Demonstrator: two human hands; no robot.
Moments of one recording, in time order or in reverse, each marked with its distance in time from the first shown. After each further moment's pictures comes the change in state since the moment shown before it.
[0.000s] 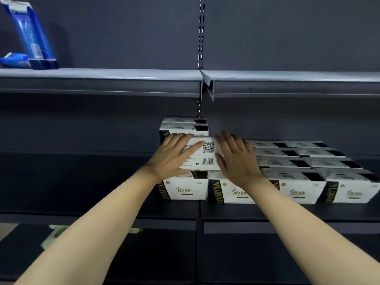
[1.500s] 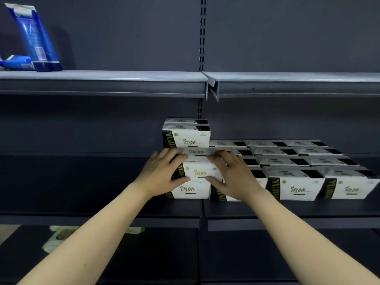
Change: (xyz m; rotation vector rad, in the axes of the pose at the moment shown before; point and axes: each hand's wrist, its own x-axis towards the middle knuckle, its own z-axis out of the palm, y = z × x) left_hand -0.042 0.018 -0.036 -0.250 -0.149 -0.255; right_hand -0.028 -0.017 0.010 0.212 0.050 -0.181
